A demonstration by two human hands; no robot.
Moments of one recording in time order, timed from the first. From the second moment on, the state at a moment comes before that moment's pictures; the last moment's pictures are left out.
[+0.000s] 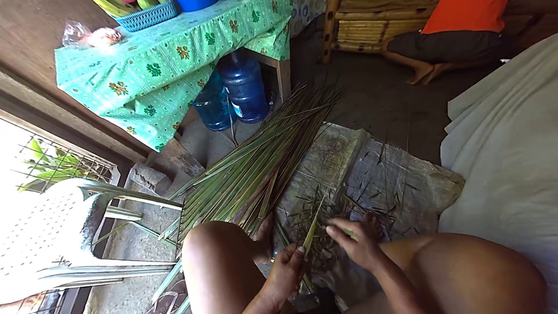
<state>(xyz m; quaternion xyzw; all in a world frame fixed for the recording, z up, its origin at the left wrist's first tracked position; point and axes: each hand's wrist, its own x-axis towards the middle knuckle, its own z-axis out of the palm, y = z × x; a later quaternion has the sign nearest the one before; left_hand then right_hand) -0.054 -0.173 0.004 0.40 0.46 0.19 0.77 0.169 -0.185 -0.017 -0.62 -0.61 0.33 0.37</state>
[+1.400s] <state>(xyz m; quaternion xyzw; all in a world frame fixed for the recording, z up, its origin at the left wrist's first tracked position) -0.045 -0.166 0.004 0.40 0.46 0.19 0.77 0.158 -0.191 -0.017 -0.63 -0.65 0.32 0.30</state>
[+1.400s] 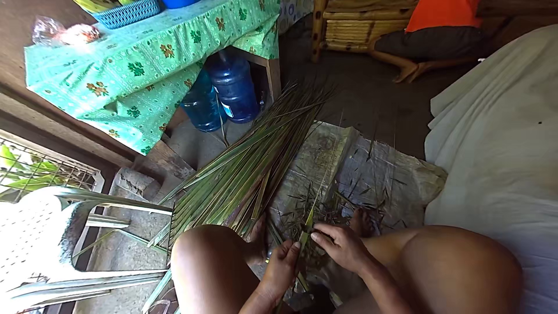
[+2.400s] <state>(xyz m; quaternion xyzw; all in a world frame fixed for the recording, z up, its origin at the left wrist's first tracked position) -0.048 -0.171 0.007 0.39 0.44 0.18 0.79 0.169 -0.187 -0.019 -0.63 -0.63 0.30 0.33</state>
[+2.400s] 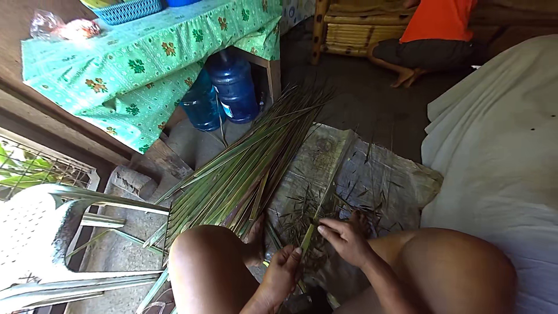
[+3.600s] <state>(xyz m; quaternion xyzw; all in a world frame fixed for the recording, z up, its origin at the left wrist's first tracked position) -0.048 -0.161 0.011 0.41 0.46 0.17 0.77 0.153 -0.181 -0.008 -0.58 -0.50 0.51 0.39</state>
